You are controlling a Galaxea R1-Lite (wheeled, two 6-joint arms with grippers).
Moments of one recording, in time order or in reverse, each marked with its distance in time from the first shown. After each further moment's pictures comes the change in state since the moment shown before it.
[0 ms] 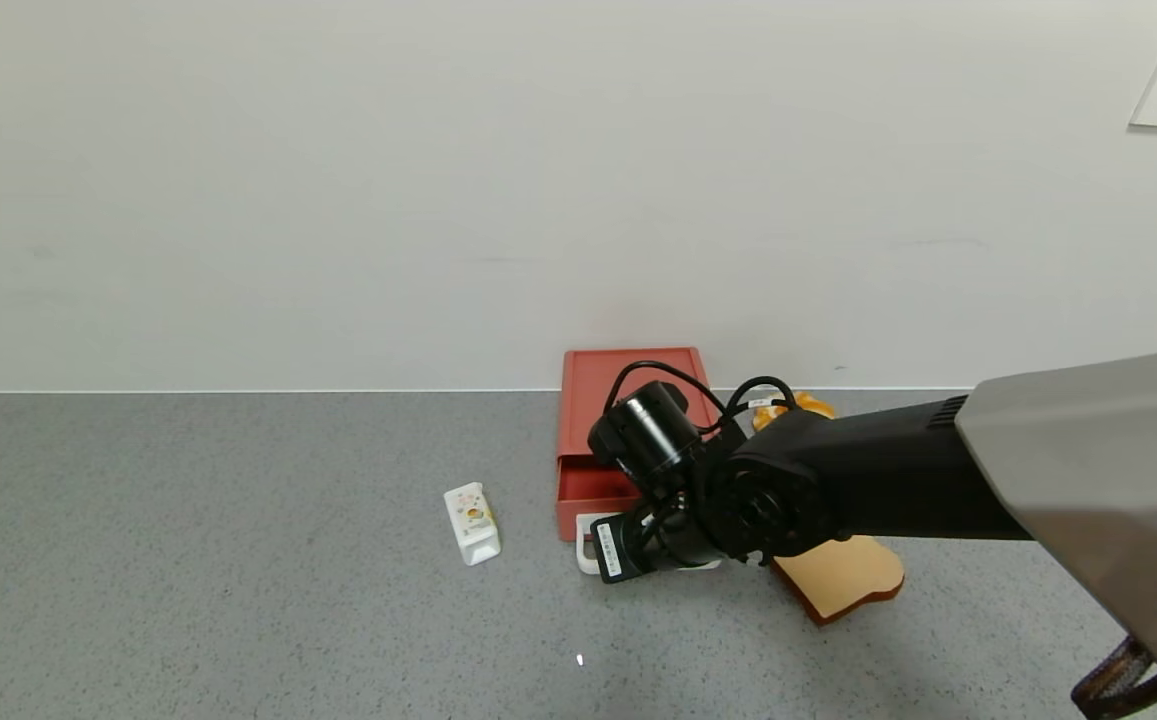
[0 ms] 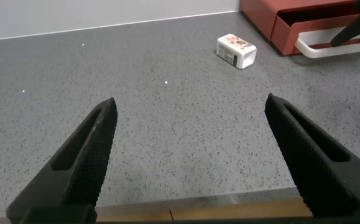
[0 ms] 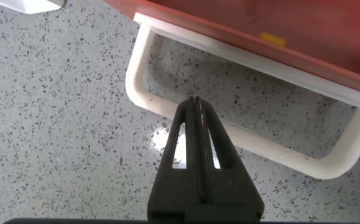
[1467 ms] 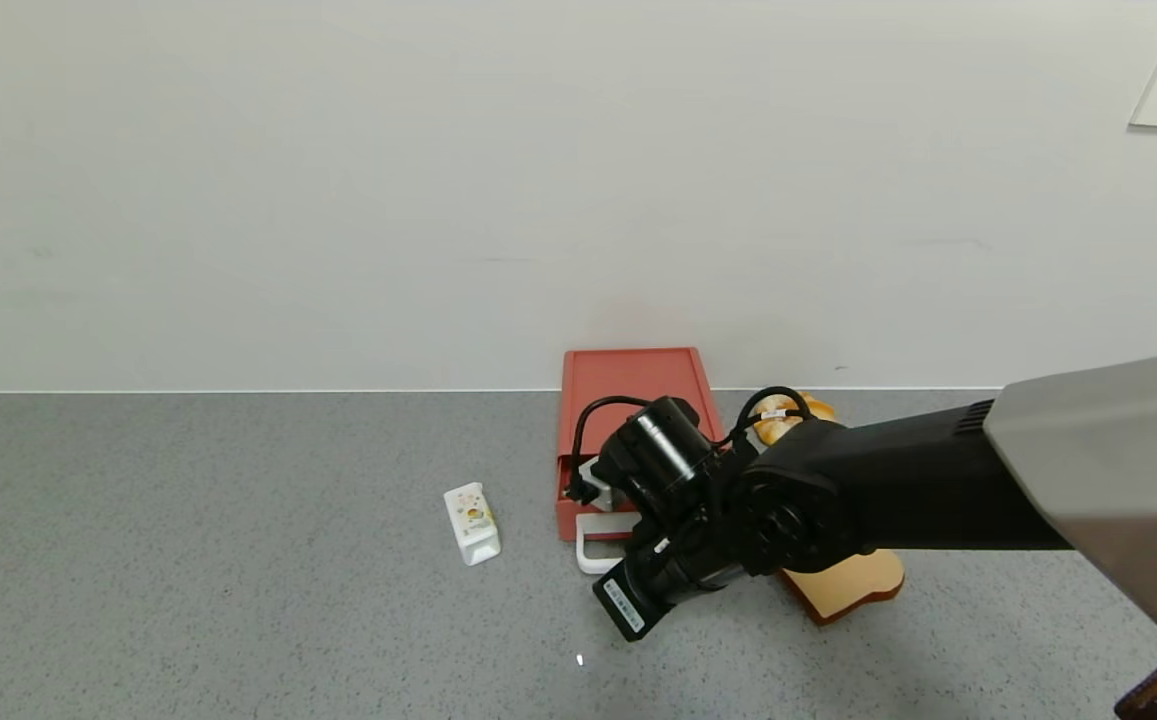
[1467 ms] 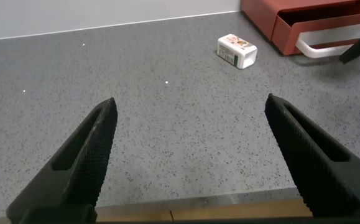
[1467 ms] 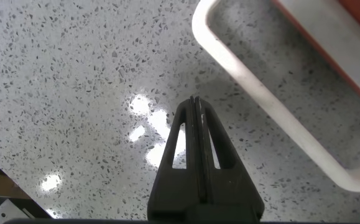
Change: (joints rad) left arm 0.000 0.000 0.000 0.000 0.001 0.000; right arm 0.007 -0.034 0.083 0.014 0.180 -0.367
